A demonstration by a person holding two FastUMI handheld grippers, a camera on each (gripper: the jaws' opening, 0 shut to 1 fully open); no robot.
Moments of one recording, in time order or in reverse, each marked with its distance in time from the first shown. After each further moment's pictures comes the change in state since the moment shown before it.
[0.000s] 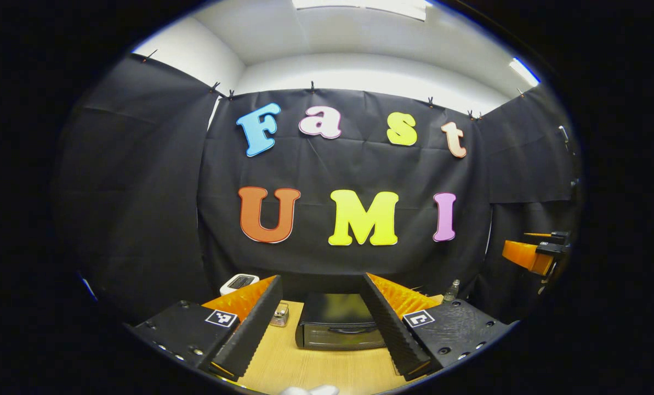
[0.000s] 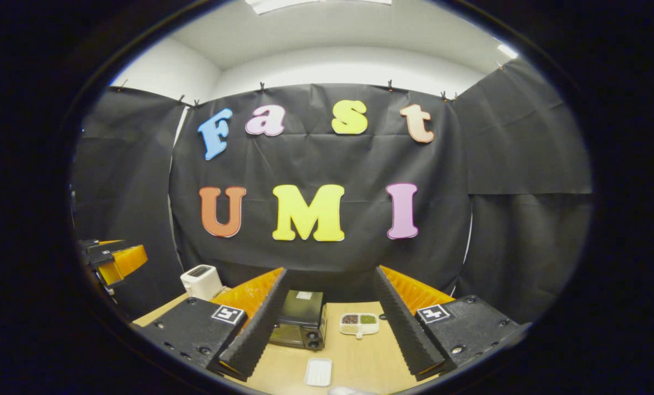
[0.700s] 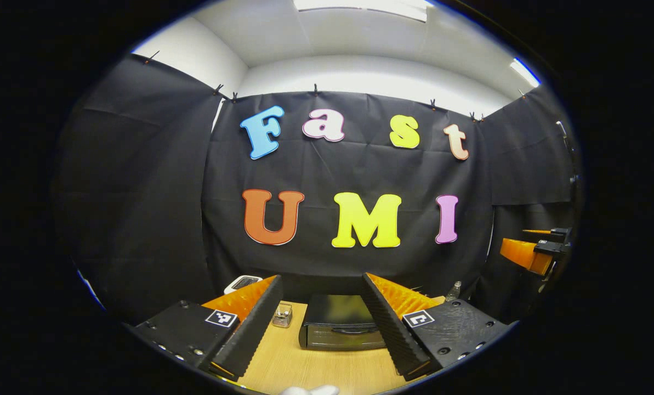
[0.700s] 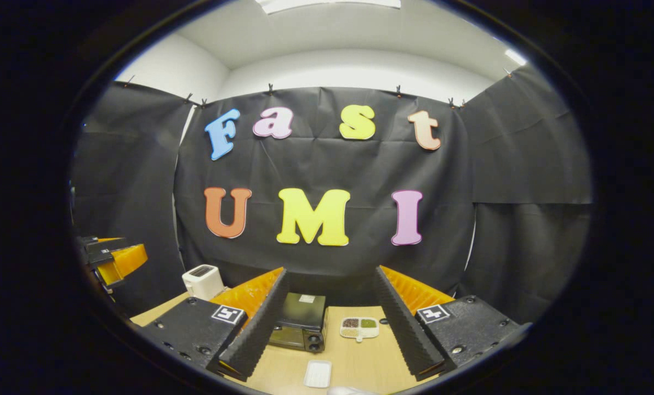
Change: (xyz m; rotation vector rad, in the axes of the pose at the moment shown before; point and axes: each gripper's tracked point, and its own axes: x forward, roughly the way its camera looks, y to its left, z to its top) left arm -0.006 0.003 0.007 0.002 -0.012 0.013; right arm -0.001 0.011 0.008 -0.030 -0.007 0.021
